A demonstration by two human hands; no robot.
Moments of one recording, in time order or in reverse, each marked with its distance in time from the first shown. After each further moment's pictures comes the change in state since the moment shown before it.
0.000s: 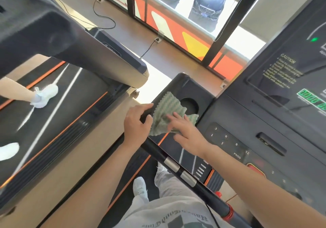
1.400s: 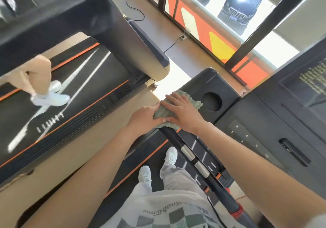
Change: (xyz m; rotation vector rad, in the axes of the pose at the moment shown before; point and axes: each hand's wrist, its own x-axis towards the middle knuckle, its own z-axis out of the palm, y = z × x) left_hand -0.019 -0.034 -0.050 0.310 -0.449 -0.118; right_hand 0.079 -0.021 0.037 -0.577 -0.061 -0.252
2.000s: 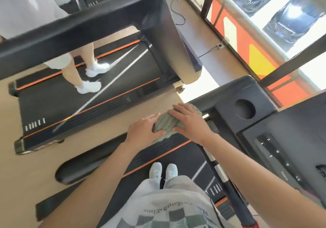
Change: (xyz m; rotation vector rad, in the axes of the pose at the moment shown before) left_hand -0.119 -0.045 0.005 0.139 0.216 -0.246; right_hand 0.001 -0.067 0.034 0.062 0.071 -0.269
